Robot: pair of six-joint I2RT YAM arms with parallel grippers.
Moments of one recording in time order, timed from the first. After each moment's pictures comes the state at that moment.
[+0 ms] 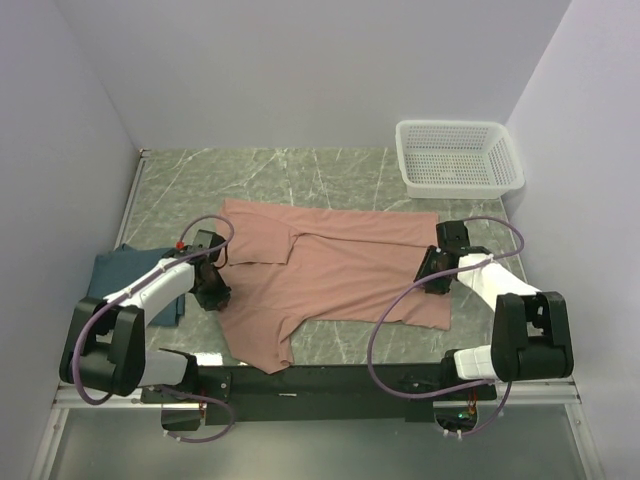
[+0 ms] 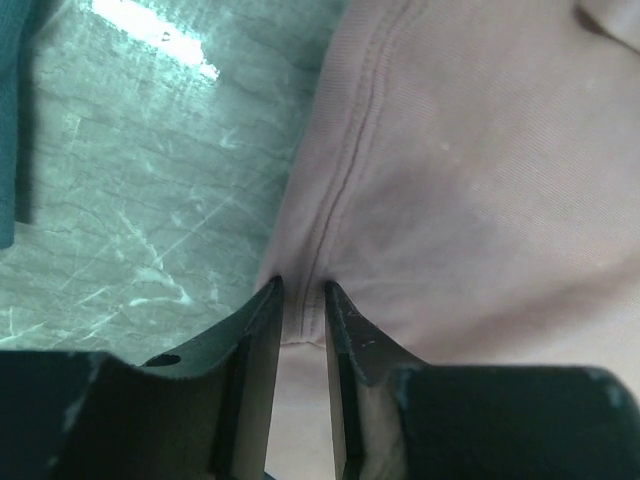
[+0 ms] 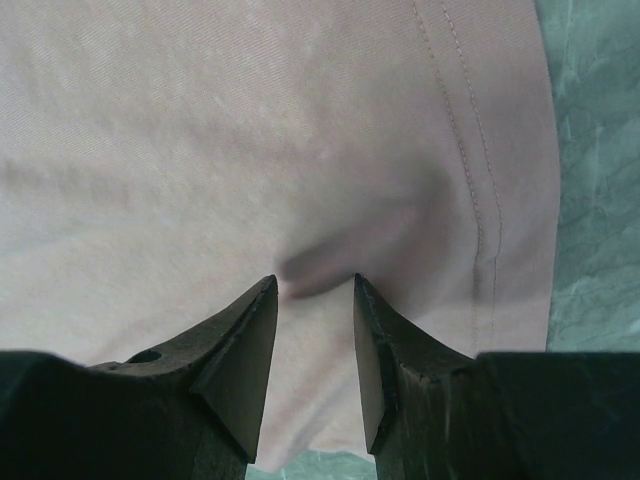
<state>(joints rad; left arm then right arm) -0.23 1.31 0.66 -0.68 -0.13 -0.81 0.05 1.35 0.66 -0.49 -0.03 0.51</state>
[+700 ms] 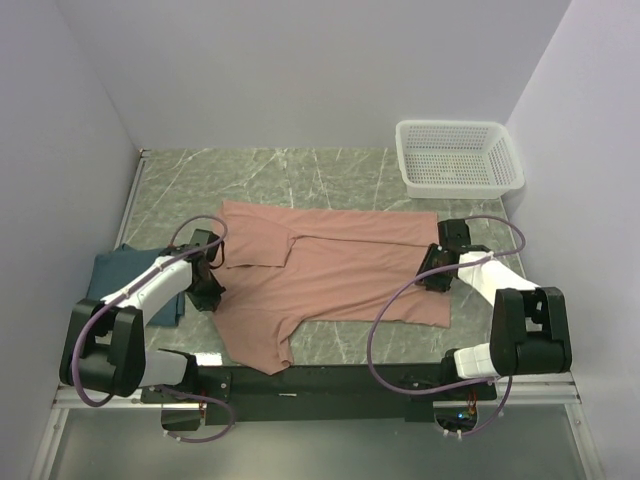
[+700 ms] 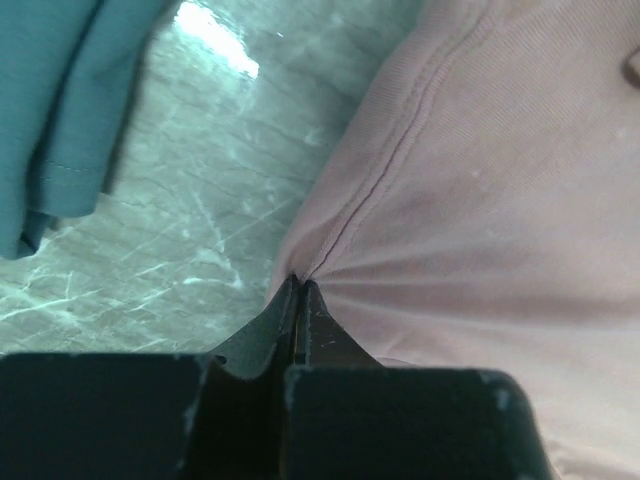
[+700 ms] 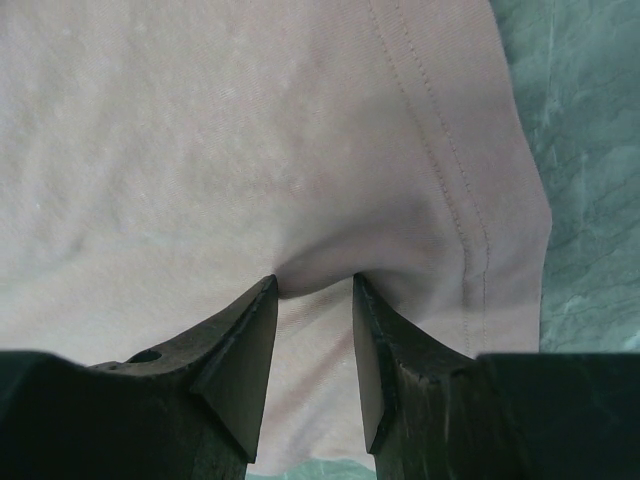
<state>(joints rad) -0.21 1.31 0.68 -0.77 -0.20 -0.86 0.02 1.38 0.66 -0.46 -0.02 0.51</state>
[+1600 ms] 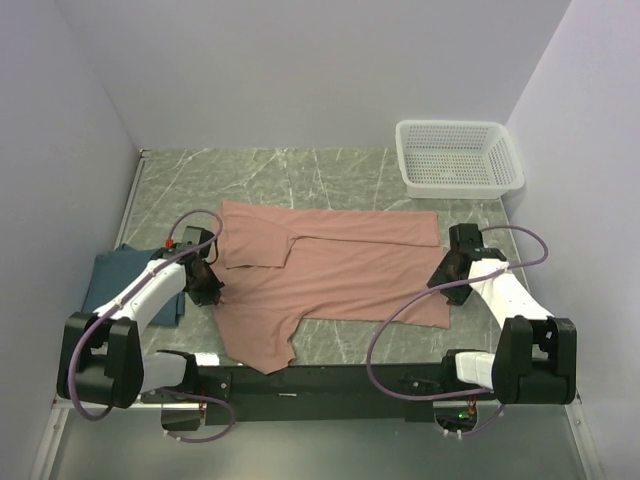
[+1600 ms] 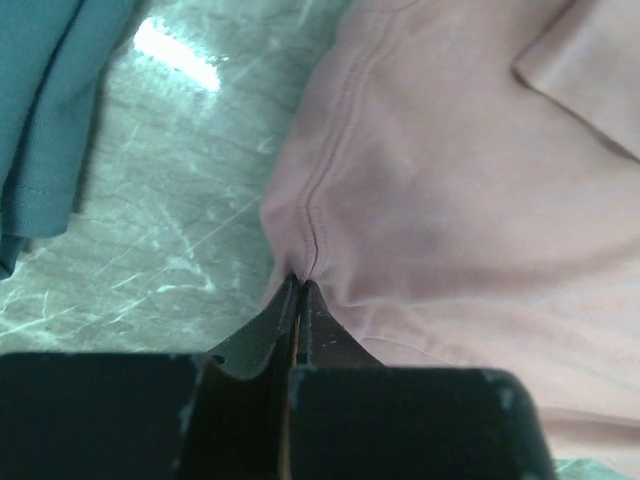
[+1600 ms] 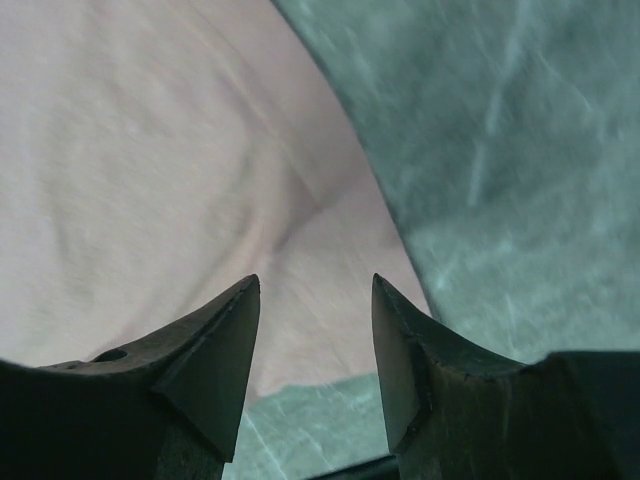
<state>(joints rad) -0.16 1.26 0.68 -0.73 -0.12 -0.80 -0.03 1.23 0.68 -0.70 0.12 0.60</state>
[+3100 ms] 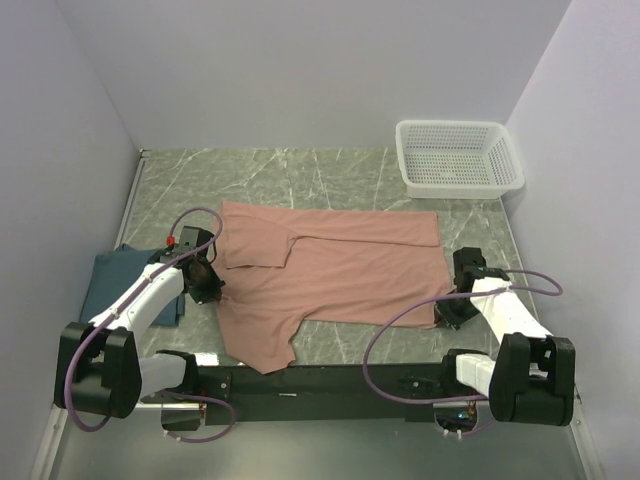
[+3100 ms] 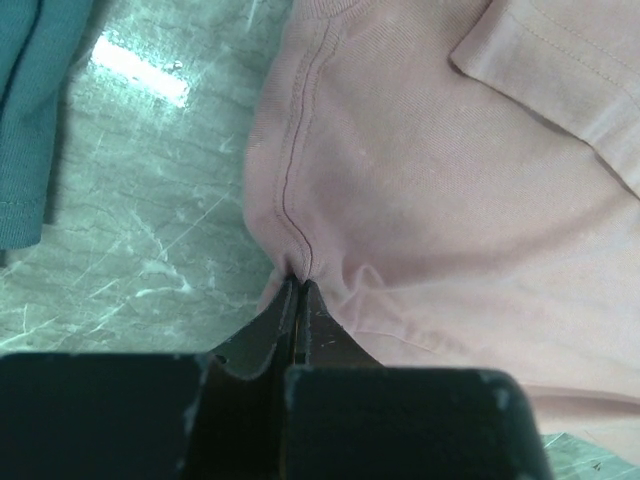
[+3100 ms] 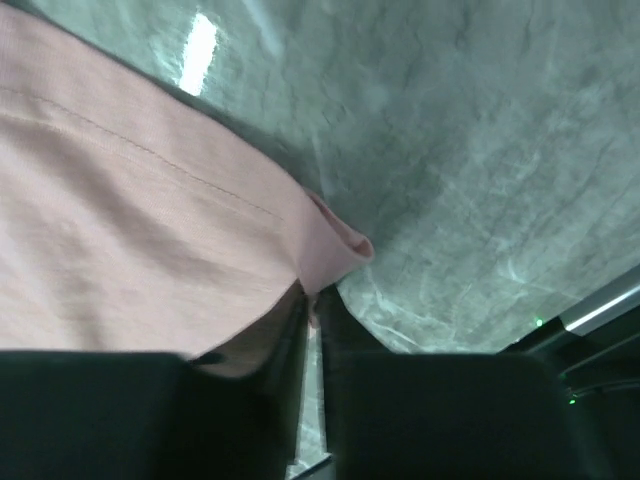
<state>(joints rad) -0.16 1.20 0.67 -0.70 -0.08 -0.76 -0.09 1.13 0.52 -0.85 0.10 0.98</state>
